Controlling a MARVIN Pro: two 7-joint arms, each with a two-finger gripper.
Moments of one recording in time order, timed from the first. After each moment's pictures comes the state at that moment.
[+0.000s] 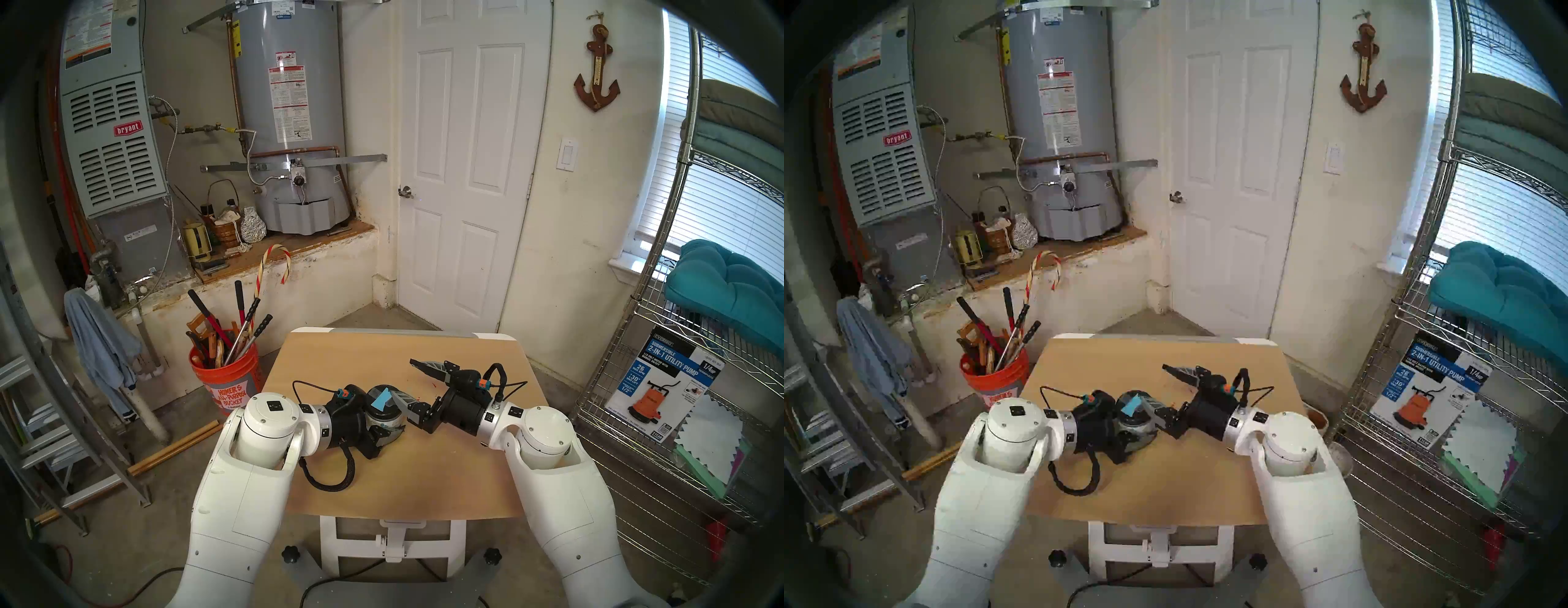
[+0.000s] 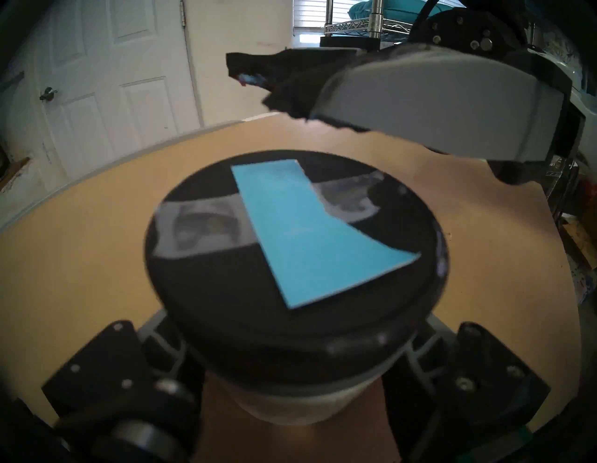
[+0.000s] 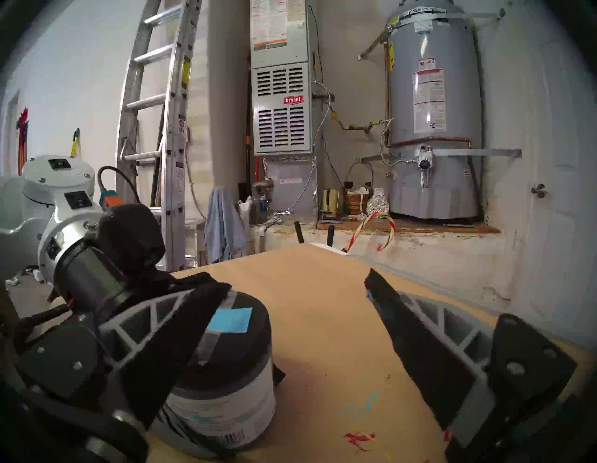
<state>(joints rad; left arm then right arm) 1.59 -1.50 -1.54 -1.66 0.35 0.36 -1.03 -1.56 -1.44 1.51 -1.56 0.10 0.00 0.89</state>
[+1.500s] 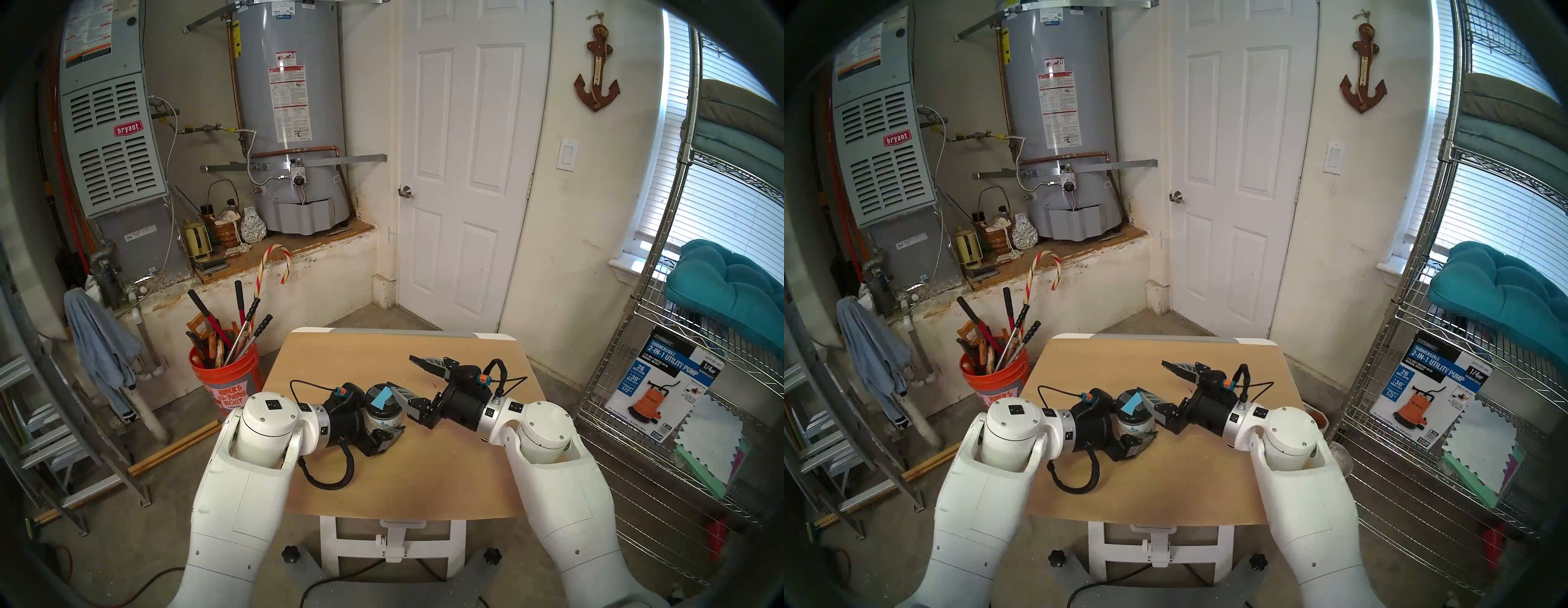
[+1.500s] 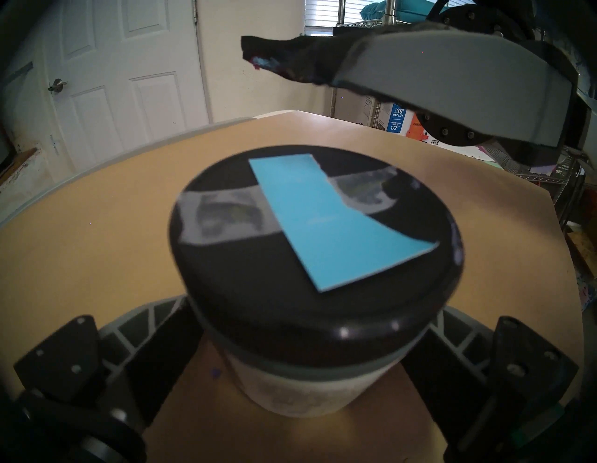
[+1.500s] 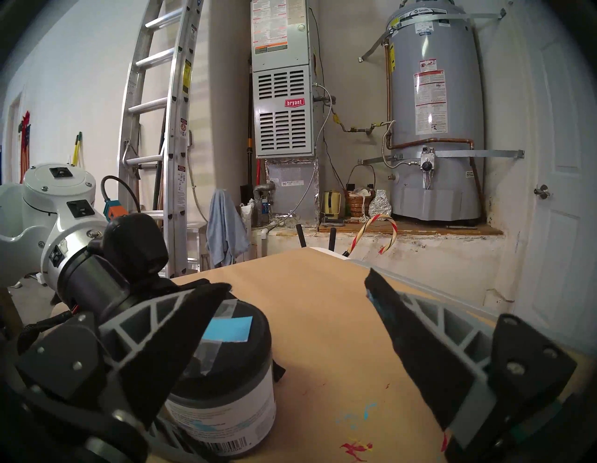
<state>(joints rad) 1.58 -1.51 -1.55 -1.65 0.35 0.39 -1.02 -1.54 -1.45 1.51 -1.55 0.10 0.01 0.91</state>
